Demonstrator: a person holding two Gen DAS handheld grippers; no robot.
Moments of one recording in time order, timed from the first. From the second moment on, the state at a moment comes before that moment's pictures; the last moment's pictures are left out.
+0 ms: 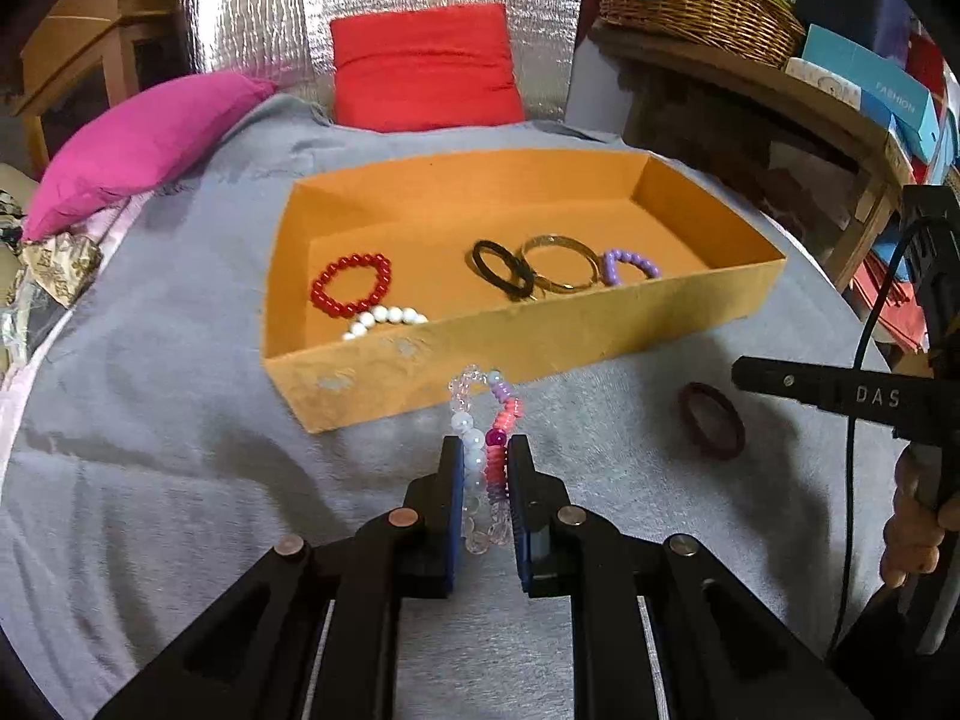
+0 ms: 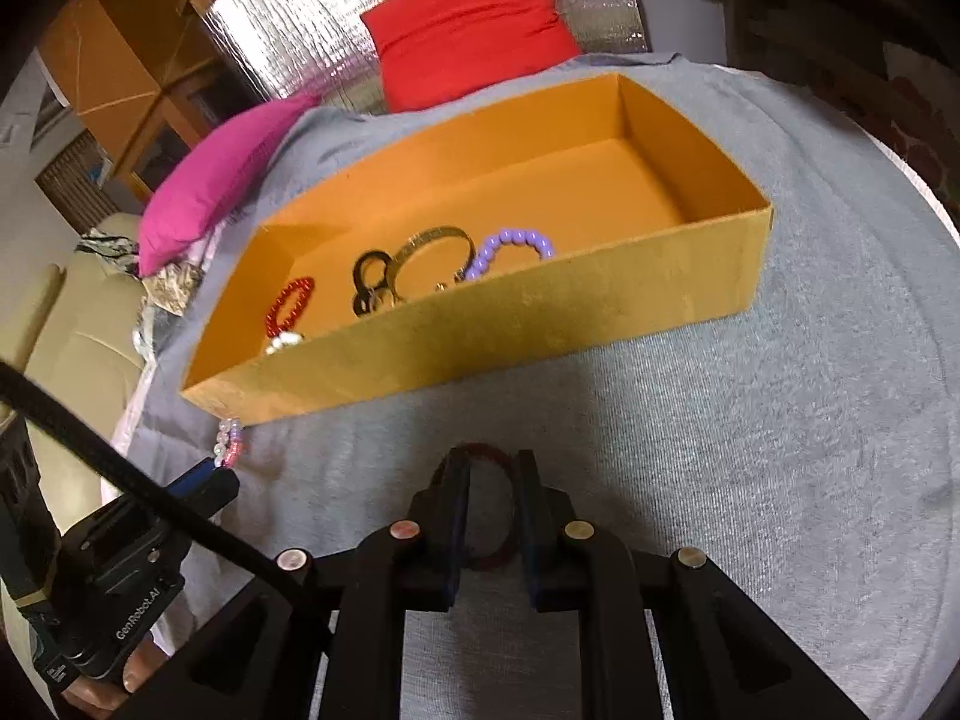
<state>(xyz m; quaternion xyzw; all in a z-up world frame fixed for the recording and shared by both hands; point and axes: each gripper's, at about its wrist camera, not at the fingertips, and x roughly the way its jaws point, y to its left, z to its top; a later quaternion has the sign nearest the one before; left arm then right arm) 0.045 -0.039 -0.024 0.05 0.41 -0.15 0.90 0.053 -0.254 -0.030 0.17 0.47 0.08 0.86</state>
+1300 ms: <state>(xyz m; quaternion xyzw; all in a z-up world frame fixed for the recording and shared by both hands) 0.044 -0.045 -0.033 0.08 0.42 -0.12 0.89 0.045 -0.225 -0.043 0.04 0.49 0.07 0.87</state>
